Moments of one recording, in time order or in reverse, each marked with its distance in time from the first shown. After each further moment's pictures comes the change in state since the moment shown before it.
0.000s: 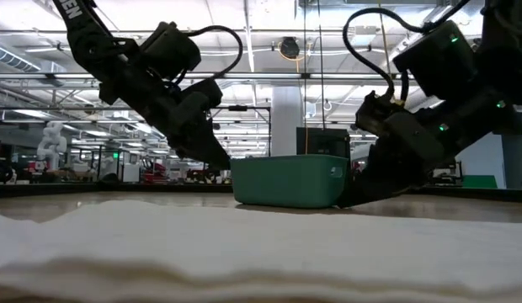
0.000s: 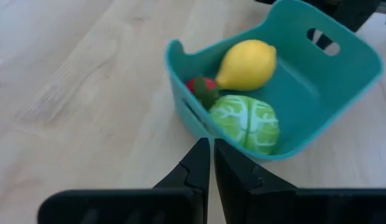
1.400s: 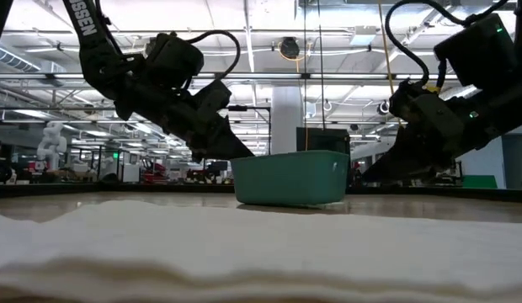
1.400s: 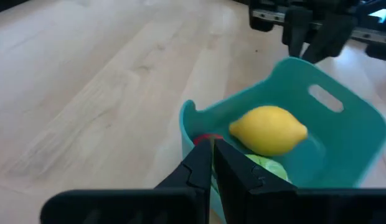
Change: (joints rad) left arm 0.048 0.116 0.001 0.293 0.046 -0.047; right arm 0.014 -0.211 -0.202 0.084 0.134 0.052
